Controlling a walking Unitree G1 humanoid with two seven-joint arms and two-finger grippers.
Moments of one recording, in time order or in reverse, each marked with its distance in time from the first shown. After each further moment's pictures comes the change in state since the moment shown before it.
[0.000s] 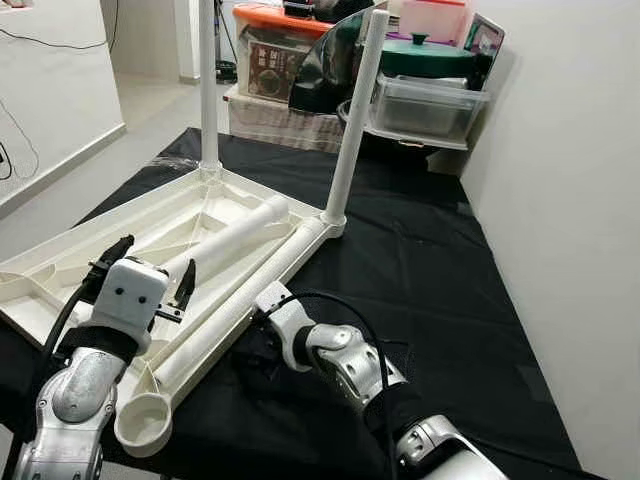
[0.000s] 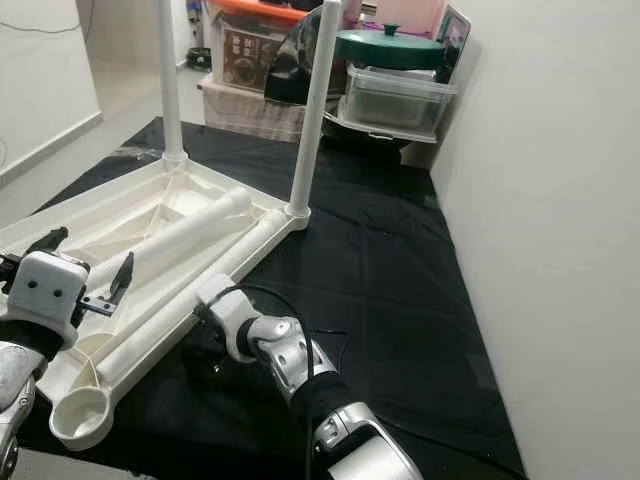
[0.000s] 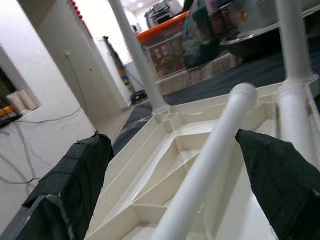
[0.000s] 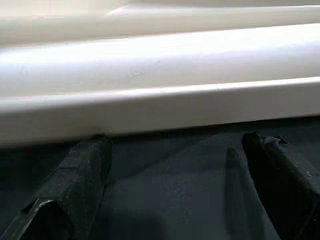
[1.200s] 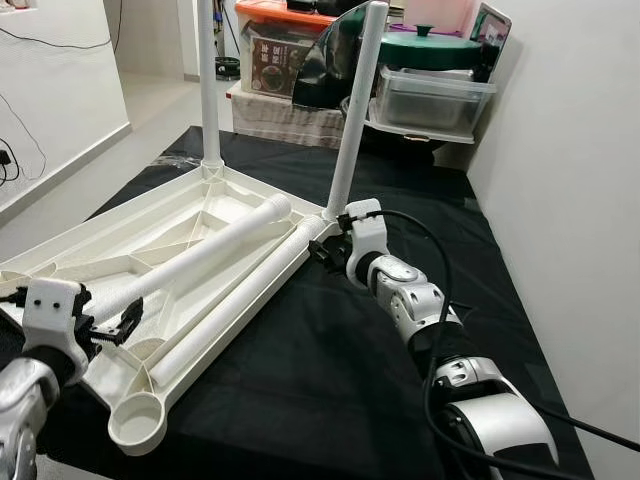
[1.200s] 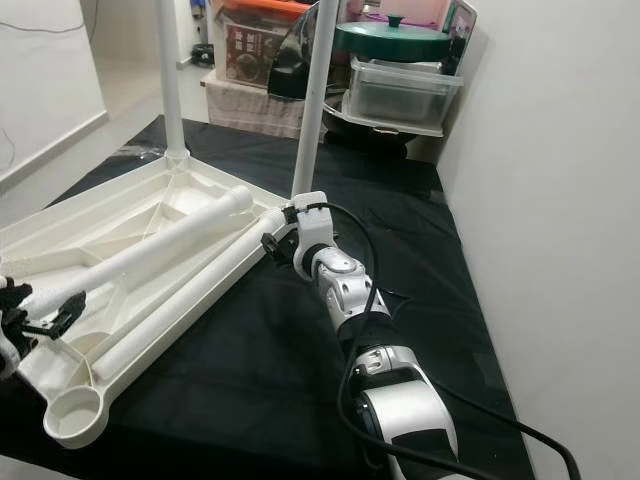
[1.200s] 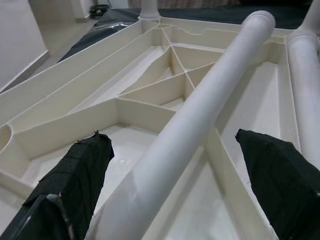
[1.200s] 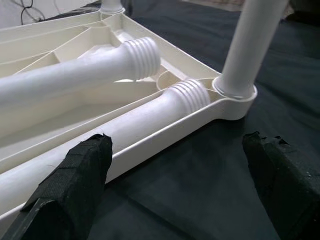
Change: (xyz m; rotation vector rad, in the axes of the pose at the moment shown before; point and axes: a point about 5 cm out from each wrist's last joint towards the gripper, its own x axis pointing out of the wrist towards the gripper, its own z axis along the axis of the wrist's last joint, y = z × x) left arm 0.001 0.048 -0.083 -0.378 0.324 -0.093; right arm -0.052 -0.106 0.047 0.186 -0.215 -0.467
